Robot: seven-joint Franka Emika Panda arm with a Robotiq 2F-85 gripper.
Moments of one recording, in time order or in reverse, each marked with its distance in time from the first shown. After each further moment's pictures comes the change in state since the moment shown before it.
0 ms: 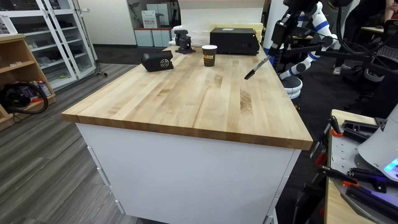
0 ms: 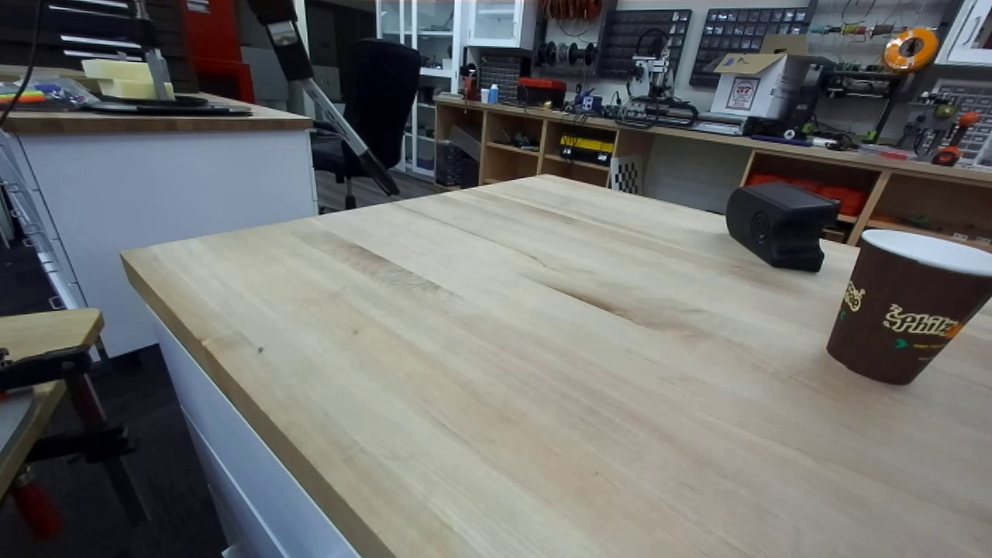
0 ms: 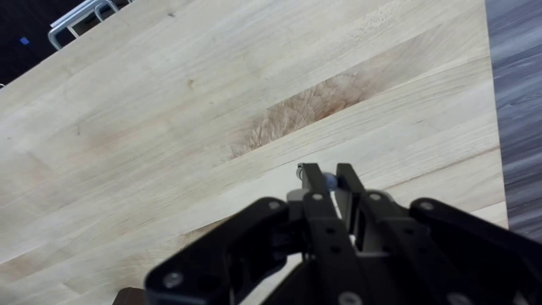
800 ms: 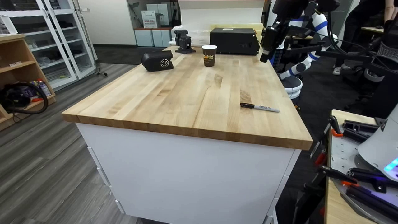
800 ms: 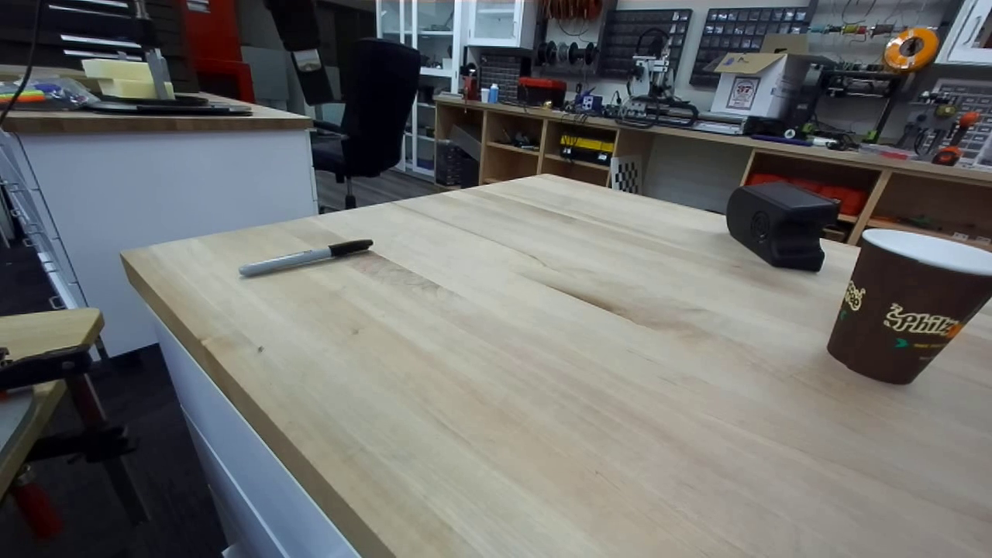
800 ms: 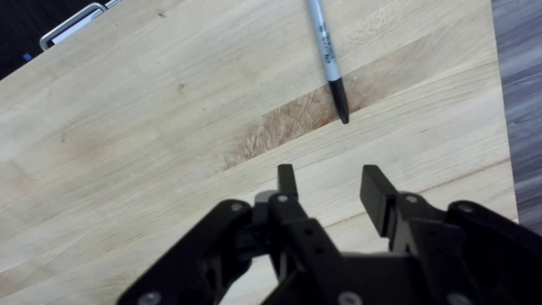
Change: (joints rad) arm -0.005 0.124 0.011 0.062 0.000 -0.003 0.004
